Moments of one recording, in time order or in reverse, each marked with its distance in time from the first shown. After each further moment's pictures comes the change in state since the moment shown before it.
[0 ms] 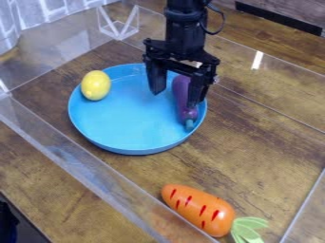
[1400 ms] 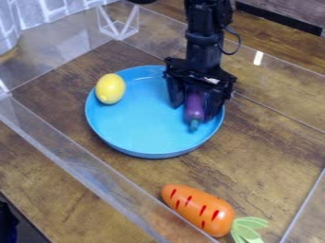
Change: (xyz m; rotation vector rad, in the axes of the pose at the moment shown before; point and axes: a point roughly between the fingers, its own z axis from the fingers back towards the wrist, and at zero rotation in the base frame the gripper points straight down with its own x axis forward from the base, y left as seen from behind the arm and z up) arm 0.034 -0.014 -0.033 -0.015 -0.018 0.007
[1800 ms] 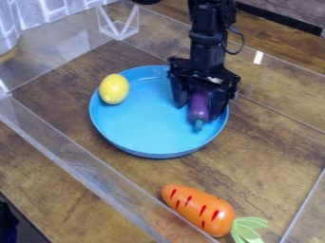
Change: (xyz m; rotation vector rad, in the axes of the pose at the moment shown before) arm 0.004 -0.004 -0.001 -0.007 -0.005 -0.008
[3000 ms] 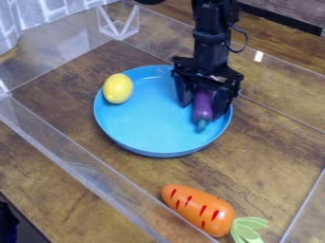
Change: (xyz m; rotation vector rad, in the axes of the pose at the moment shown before) arm 0.005 -0.002 -0.002 -0.009 0.000 -0.021
